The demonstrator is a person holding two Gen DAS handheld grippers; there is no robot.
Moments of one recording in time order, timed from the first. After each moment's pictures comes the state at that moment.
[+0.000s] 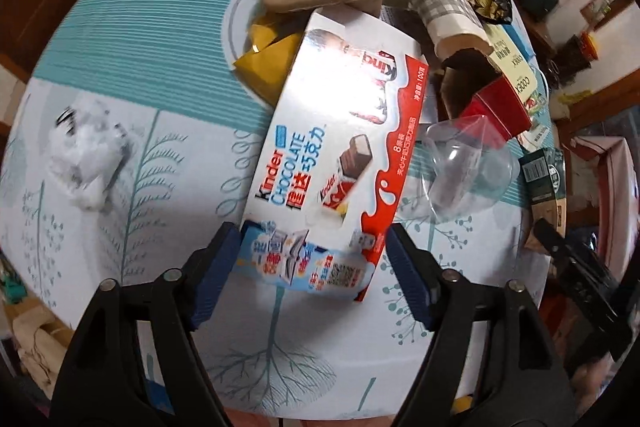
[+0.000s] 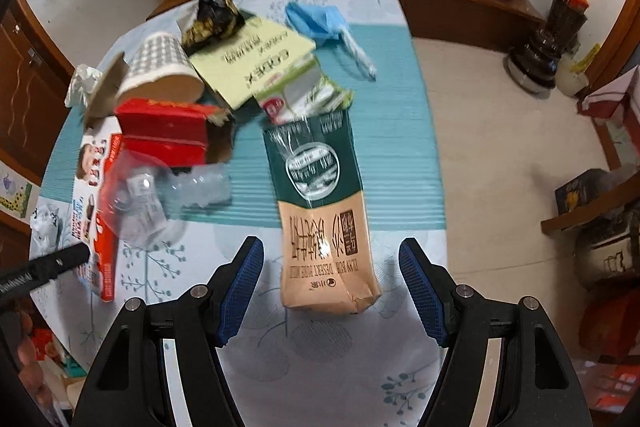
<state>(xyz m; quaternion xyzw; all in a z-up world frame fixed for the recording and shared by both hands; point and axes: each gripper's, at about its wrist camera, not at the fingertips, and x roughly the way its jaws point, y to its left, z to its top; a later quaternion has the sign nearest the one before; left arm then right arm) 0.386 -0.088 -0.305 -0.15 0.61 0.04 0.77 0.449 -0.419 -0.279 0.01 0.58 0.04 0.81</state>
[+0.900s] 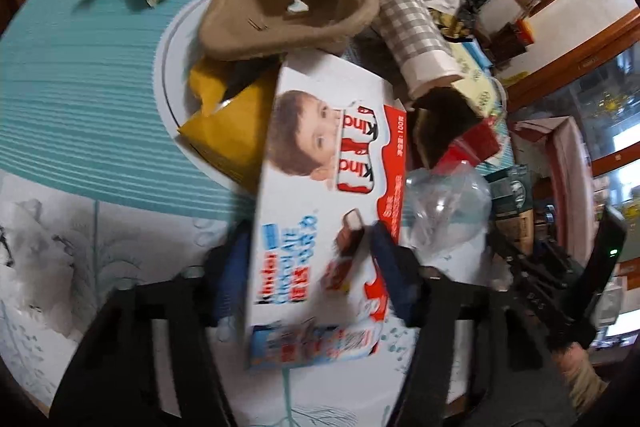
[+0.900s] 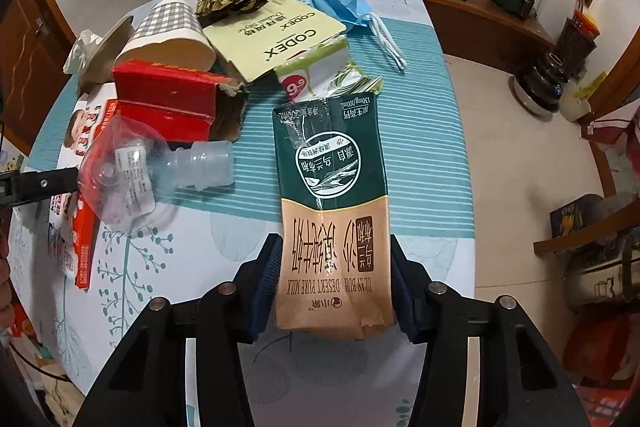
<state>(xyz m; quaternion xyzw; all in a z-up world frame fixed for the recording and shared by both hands) 0.468 -0.036 -0.341 -0.19 0.58 -0.10 0.79 0.437 -0.399 -0.301 -0.04 0.56 0.05 0.82</state>
